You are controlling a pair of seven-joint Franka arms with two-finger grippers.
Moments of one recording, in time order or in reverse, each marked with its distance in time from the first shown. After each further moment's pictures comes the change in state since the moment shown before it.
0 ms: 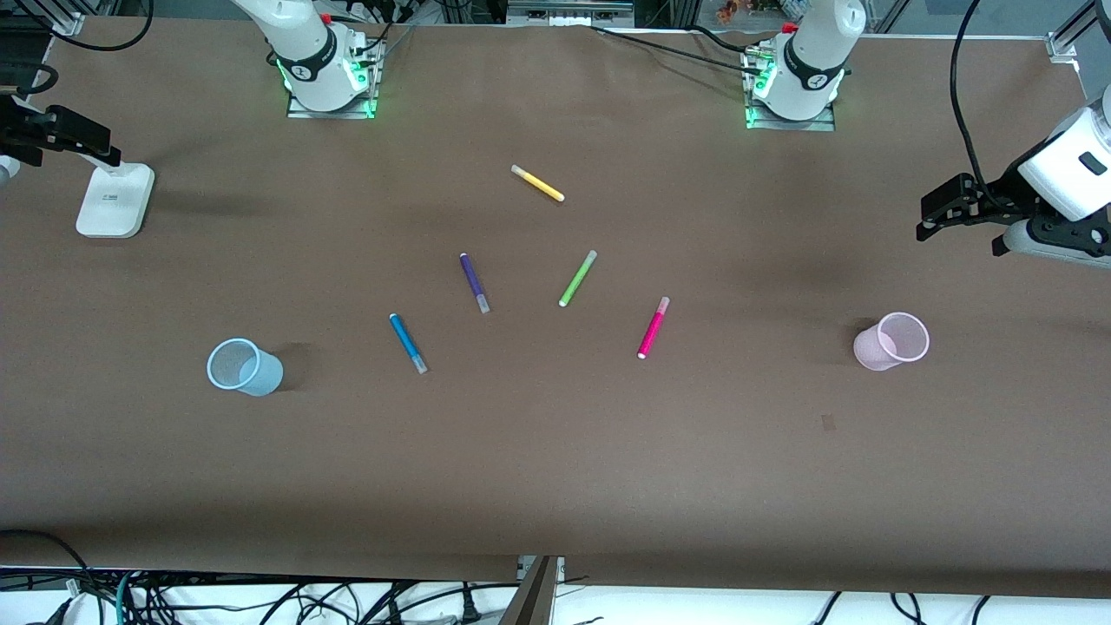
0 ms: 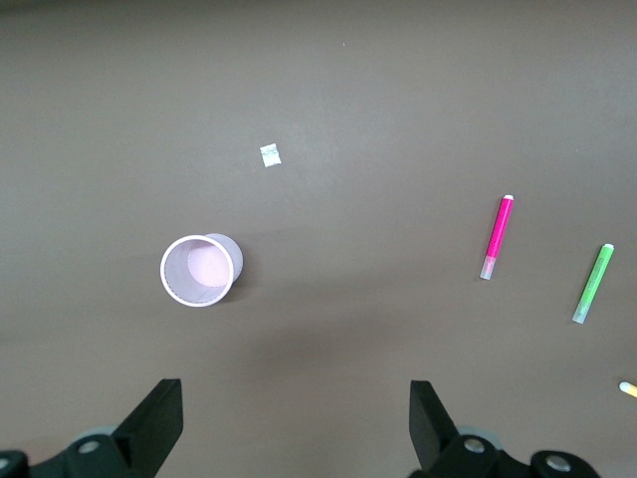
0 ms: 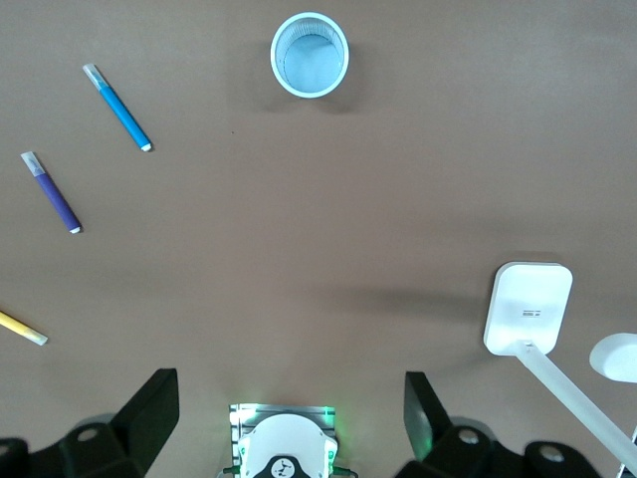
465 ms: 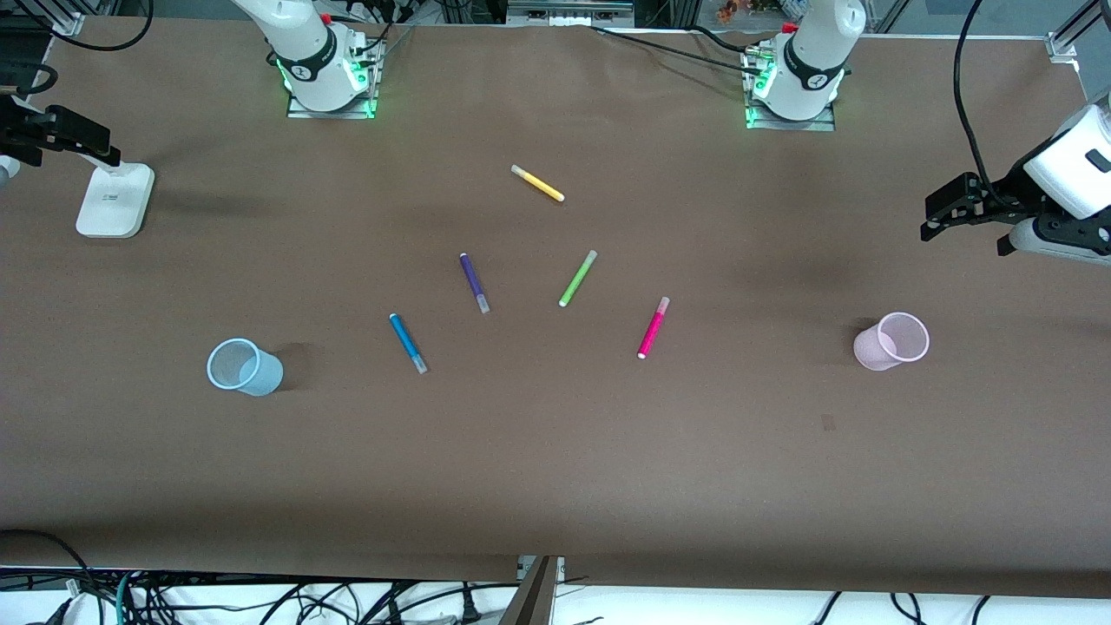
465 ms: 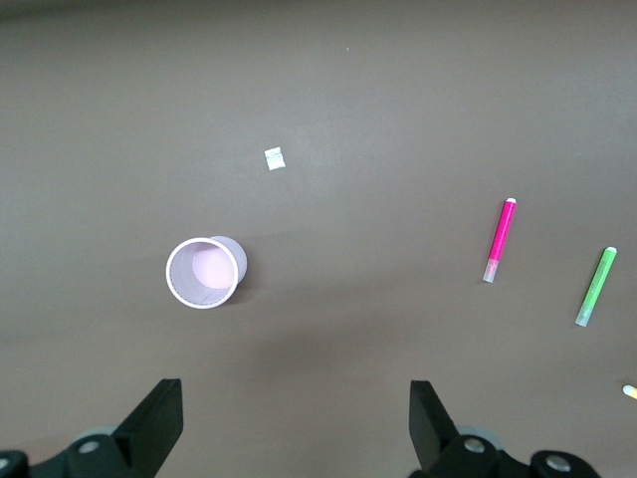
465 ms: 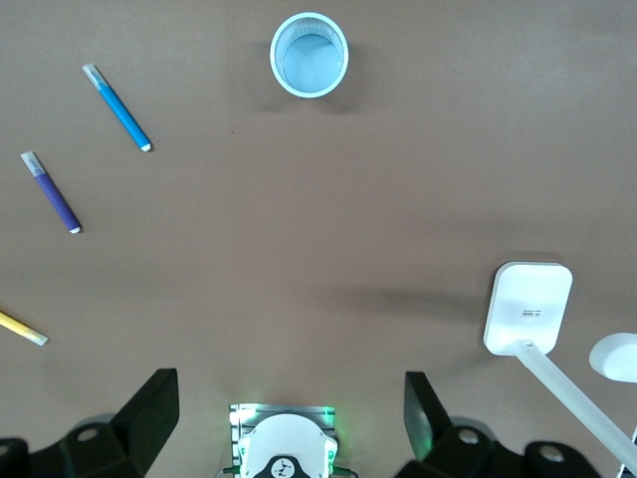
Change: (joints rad) left arm 0.000 0.000 0.001 0.007 0.005 0.001 0.000; right arm 0.000 0.000 0.000 0.000 0.000 0.000 0.000
